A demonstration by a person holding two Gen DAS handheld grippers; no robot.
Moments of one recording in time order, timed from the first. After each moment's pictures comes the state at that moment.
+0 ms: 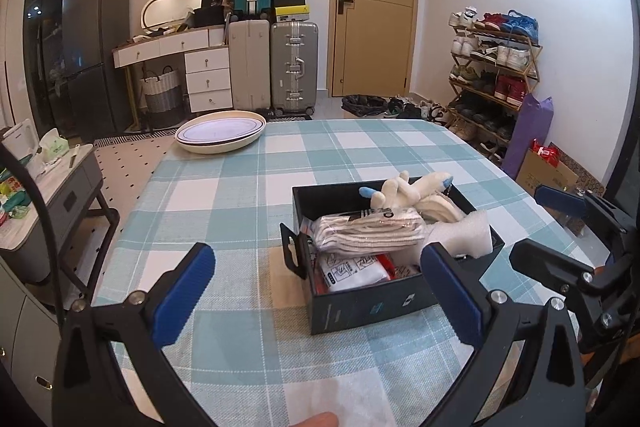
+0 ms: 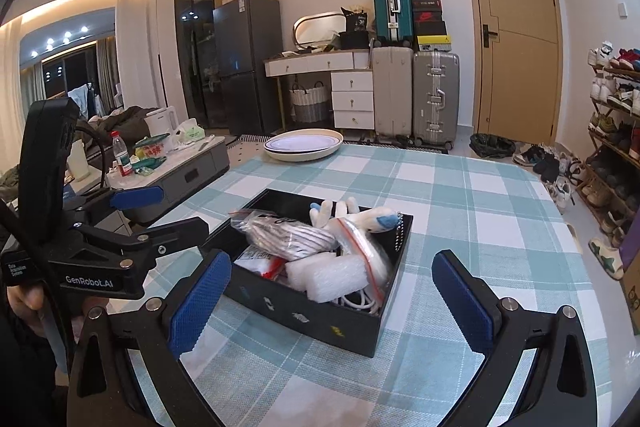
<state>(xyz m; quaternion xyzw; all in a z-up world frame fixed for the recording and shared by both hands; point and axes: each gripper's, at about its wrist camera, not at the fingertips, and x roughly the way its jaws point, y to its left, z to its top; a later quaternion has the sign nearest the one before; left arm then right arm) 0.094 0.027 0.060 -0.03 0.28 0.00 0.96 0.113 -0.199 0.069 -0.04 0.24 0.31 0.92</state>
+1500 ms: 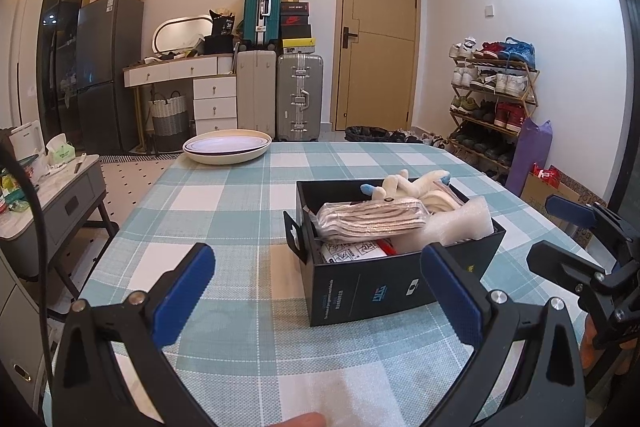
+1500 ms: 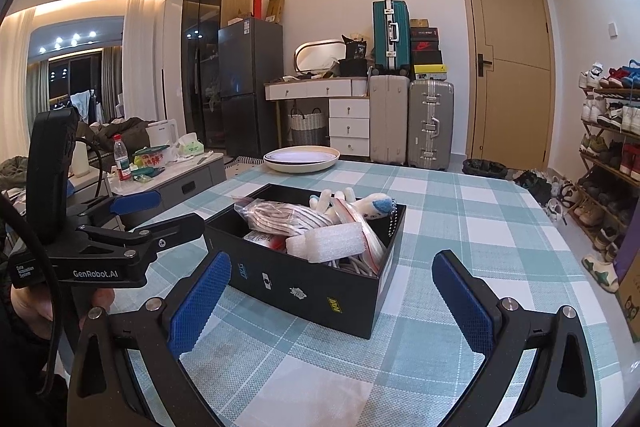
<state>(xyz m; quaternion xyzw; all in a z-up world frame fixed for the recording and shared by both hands) 0.066 0.026 0.031 -0.03 0.21 0.01 0.98 0.083 -0.212 0.043 -0.04 0.18 0.30 0.93</state>
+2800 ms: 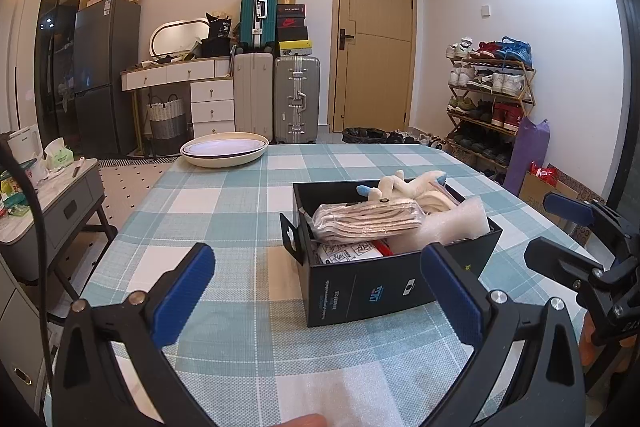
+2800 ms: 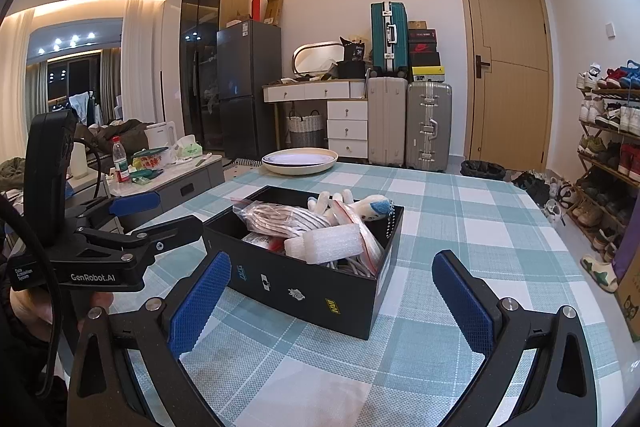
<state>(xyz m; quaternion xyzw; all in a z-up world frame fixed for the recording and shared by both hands) 0.065 0.020 0.030 -0.03 0.21 0.00 0.98 0.084 -0.215 0.045 -0.04 0.18 0.30 0.93</state>
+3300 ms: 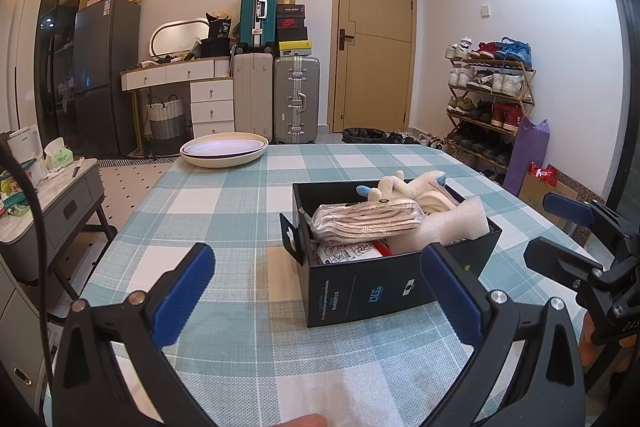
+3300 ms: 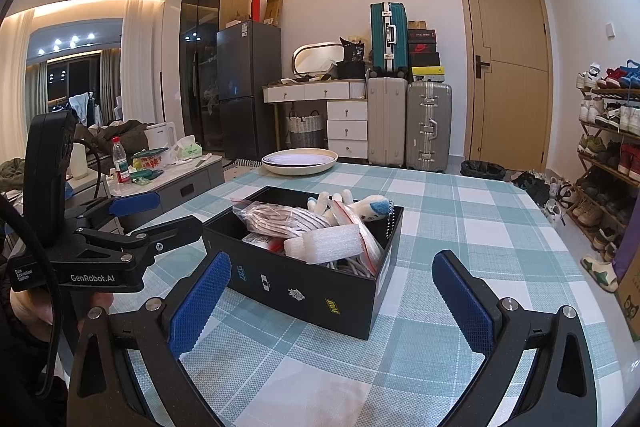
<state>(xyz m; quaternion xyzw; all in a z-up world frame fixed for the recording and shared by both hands) 0.065 0.020 0.030 -0.03 0.21 0.00 0.98 0.085 -0.215 0.045 -0.04 0.18 0.30 0.93</state>
